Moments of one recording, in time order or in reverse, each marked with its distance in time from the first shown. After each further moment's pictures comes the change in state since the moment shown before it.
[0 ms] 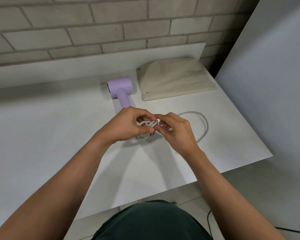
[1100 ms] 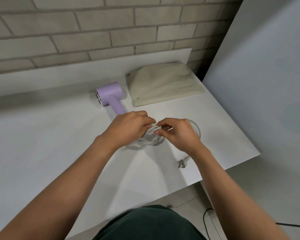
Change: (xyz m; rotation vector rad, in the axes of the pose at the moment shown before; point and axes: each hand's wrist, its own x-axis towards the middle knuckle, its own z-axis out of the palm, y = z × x) left_hand 0.026 0.010 0.009 0.720 0.005 0.284; right_hand 0.011 0.014 -0.034 0.050 -0.156 0.202
